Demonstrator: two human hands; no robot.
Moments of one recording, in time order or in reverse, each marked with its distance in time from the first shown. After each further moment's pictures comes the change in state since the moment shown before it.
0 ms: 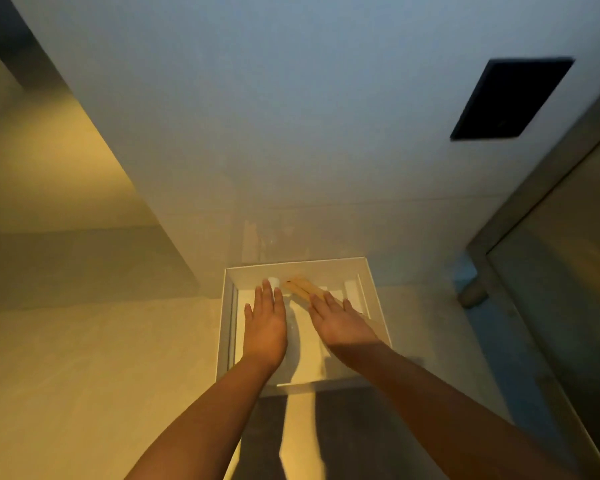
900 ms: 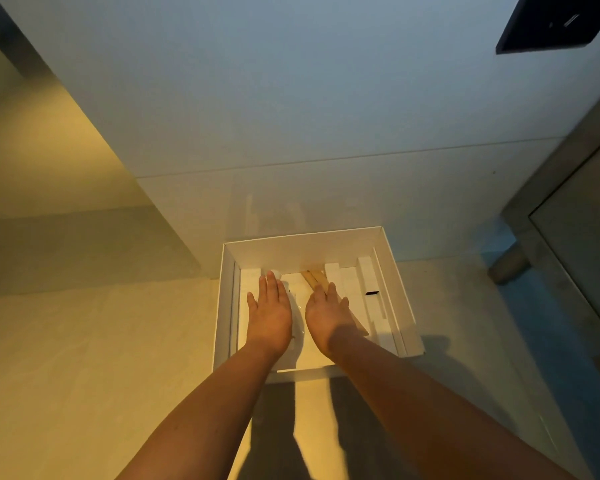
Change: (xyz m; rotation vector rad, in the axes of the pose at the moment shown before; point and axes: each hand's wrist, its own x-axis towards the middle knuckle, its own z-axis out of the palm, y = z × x) left_hand 0.013 -0.011 0.047 0.136 -0.122 -0.018; right_hand 0.044 -0.037 0.051 0.312 -0.176 0.336
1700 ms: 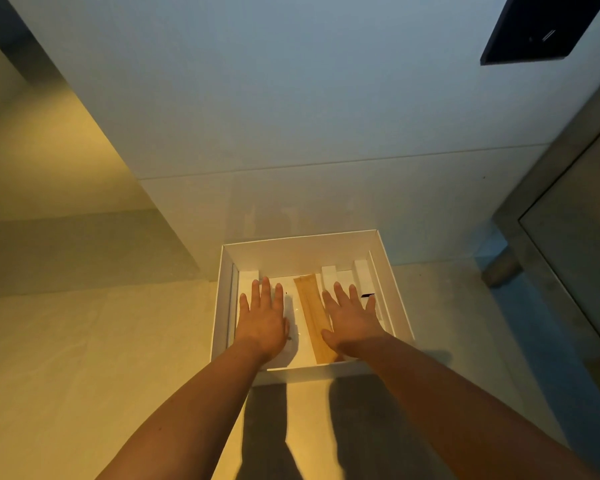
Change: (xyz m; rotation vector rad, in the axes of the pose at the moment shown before) left_hand -0.001 -0.016 0.008 0.125 -0.010 0.059; right_hand -0.007 0.048 0.011 -0.027 -0.022 -0.006
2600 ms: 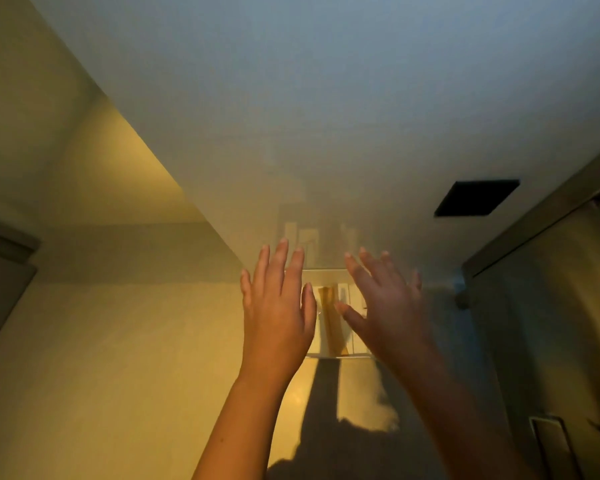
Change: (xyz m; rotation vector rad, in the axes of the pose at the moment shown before) left_hand -0.191 0.003 -0.374 -0.555 0.562 -0.065; right_hand -0.204 -0.043 -0.325 0.237 0.370 -0.075
